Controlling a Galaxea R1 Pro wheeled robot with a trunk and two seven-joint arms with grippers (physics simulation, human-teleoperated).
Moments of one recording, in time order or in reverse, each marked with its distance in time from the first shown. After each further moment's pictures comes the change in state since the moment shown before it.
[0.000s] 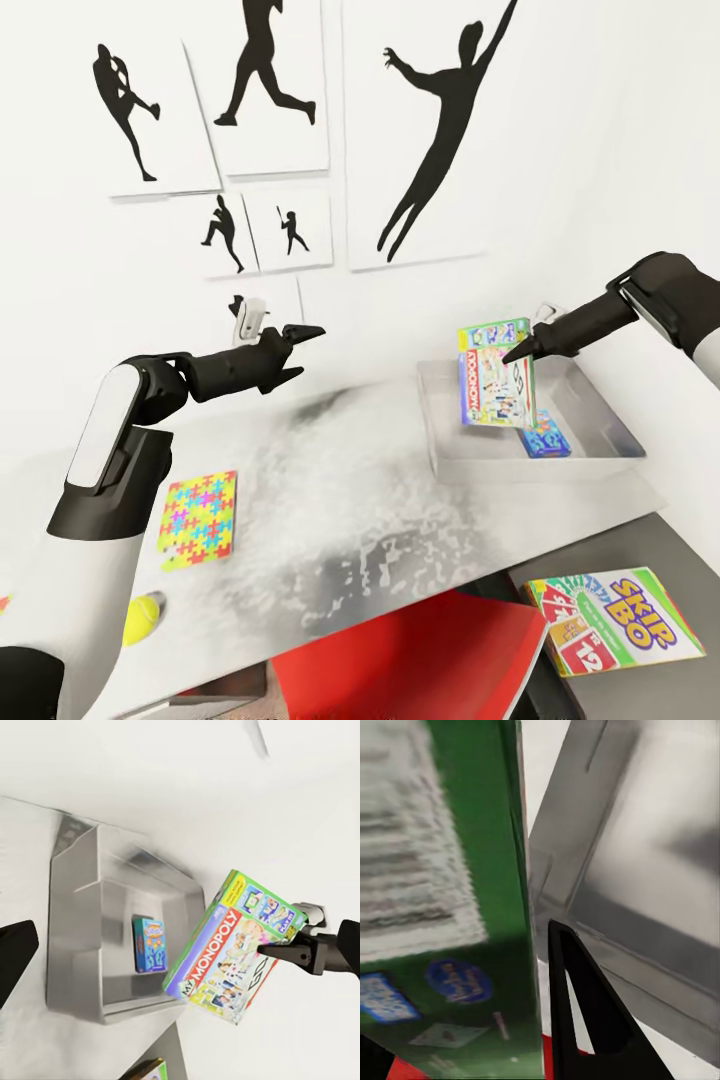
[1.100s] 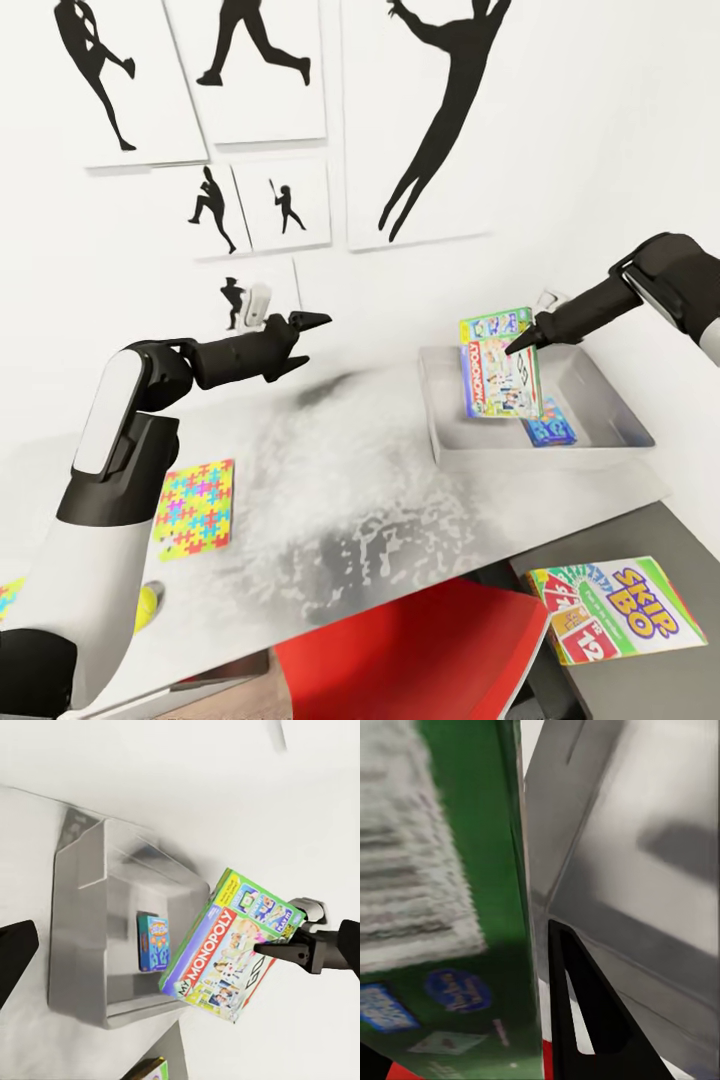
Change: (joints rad) left arm -0.046 -0.031 -0.003 0.003 0.009 0.001 0.043; right arm -0.051 0.001 0.063 -0.014 -0.001 0.000 0.002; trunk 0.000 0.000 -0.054
